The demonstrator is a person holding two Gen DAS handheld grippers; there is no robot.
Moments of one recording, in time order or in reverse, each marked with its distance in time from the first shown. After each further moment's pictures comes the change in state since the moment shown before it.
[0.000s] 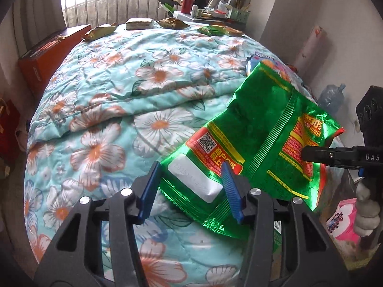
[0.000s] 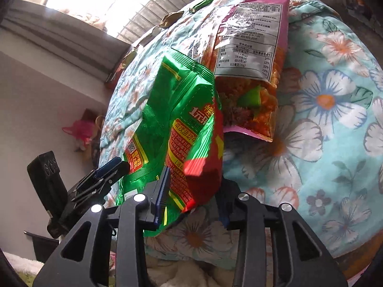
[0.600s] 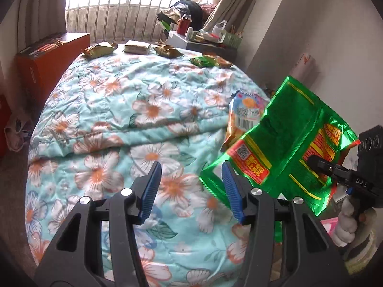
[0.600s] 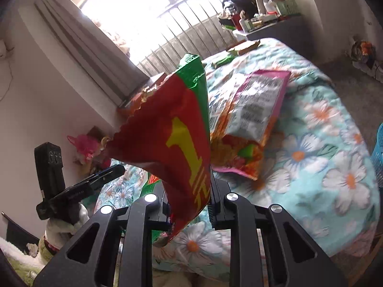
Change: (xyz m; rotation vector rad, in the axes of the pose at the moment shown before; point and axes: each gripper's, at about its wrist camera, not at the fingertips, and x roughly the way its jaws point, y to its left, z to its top) left arm -0.043 0.011 0.028 -0.099 -0.137 -0.155; right arm -0.076 0.015 -0.001 -0.184 -0.306 0.014
